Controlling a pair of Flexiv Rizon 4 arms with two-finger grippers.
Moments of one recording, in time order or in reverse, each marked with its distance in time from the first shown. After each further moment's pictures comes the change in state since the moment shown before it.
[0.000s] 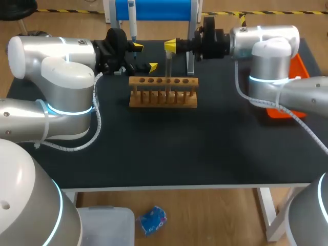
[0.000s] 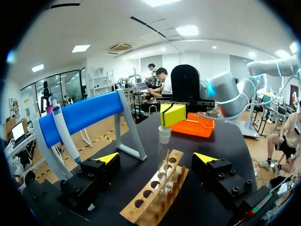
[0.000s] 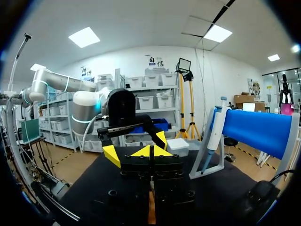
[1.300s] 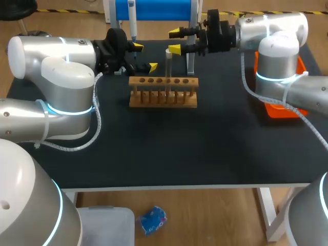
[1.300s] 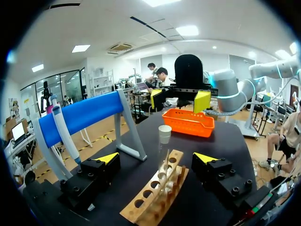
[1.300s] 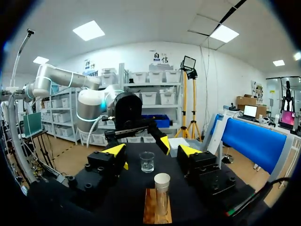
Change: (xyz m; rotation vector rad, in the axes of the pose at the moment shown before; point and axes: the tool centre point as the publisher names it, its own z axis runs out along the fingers) left arm 0.000 0.000 0.000 0.000 0.000 0.000; right arm 0.010 0.020 -0.013 0.045 0.023 -0.047
